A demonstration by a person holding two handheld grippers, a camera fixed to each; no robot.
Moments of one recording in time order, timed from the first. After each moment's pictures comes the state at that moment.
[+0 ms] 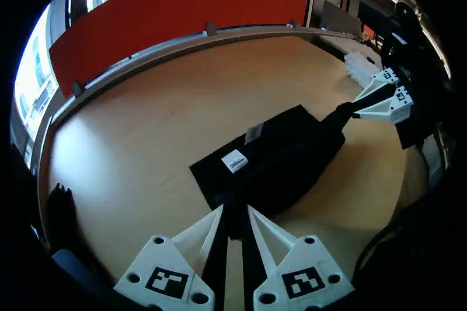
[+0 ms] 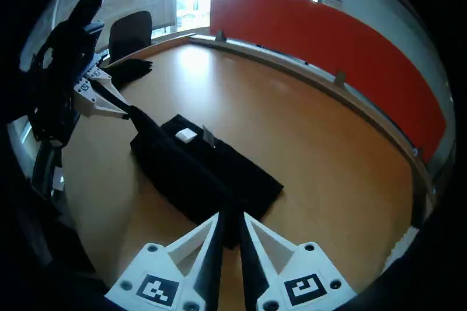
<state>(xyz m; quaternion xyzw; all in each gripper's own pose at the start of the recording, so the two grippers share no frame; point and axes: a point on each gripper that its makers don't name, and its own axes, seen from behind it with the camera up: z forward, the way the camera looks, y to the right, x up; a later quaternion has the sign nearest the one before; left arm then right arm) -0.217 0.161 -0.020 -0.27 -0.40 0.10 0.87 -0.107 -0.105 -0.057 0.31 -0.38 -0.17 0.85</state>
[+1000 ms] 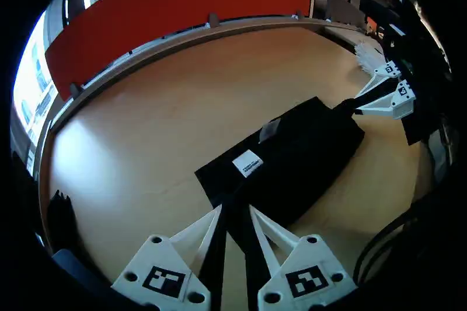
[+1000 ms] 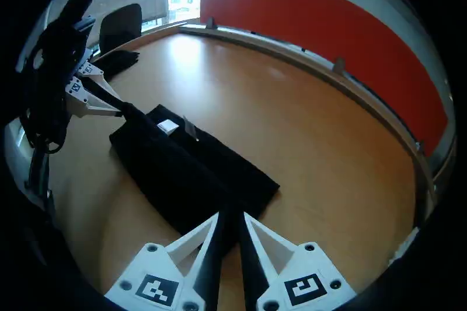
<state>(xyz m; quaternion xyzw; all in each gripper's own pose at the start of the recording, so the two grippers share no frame) -0.252 0.163 0.010 -0.25 -0.40 0.12 0.87 -0.145 -0.095 -0.029 0.29 -0.41 -0.17 0.85</state>
